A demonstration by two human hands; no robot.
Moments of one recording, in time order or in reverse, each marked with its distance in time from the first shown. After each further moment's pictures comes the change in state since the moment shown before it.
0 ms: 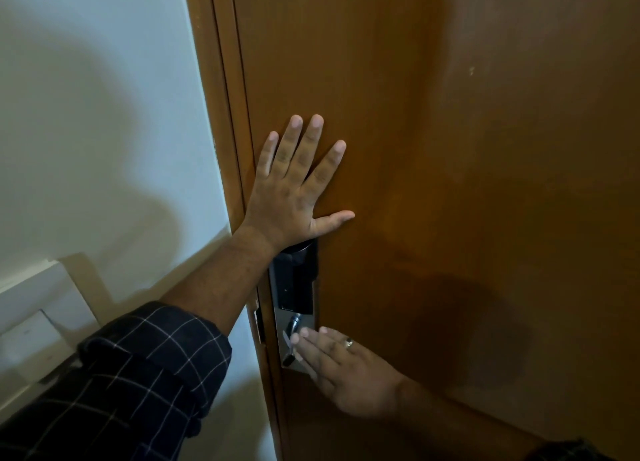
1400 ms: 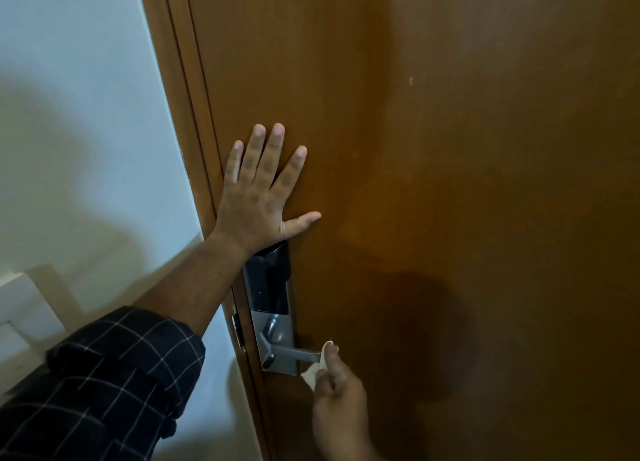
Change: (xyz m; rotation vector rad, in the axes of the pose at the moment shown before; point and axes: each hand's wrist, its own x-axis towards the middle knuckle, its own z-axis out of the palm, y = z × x) left_hand -0.001 0.002 -0.005 0.013 -0.020 0.009; right_hand 0.008 -0.074 -0.051 1.419 0.433 1.468
